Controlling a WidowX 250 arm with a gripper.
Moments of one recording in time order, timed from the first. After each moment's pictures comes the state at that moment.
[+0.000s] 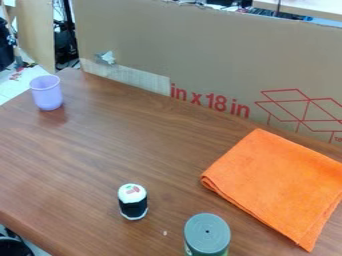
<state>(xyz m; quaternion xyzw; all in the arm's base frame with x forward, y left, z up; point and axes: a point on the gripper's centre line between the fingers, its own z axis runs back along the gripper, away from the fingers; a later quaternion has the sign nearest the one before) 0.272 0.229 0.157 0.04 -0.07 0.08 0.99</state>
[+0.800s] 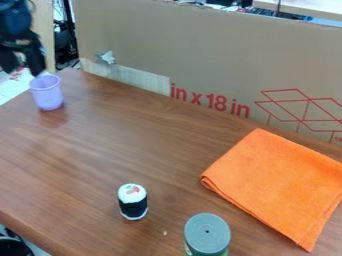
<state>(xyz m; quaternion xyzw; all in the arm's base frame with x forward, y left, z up) 0.332 0.238 0.114 0.00 -0.08 0.08 0.99</state>
